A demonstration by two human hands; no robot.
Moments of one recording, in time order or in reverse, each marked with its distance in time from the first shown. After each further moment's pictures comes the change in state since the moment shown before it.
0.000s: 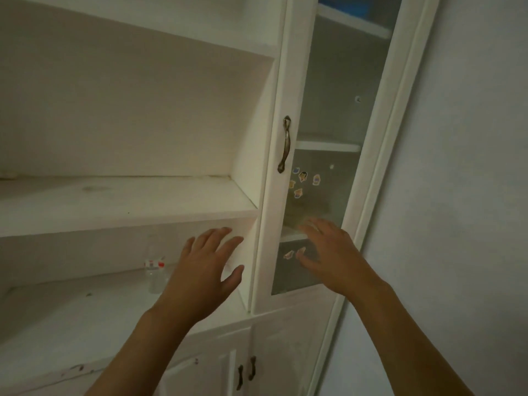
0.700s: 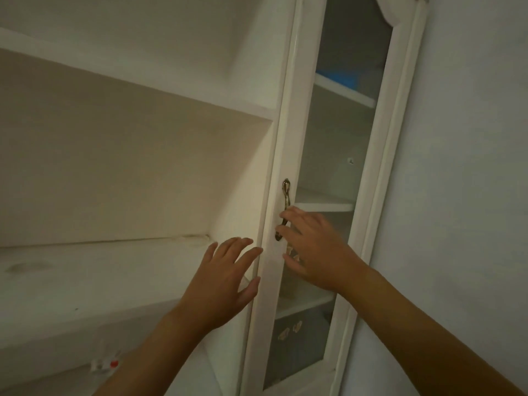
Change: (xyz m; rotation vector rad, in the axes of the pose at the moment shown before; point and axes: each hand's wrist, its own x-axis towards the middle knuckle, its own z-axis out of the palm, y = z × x) left_hand 0.174 -0.043 0.019 -0.080 0.209 0.291; right_hand 0.155 -0.016 -0.054 -0.473 0.247 -0.262
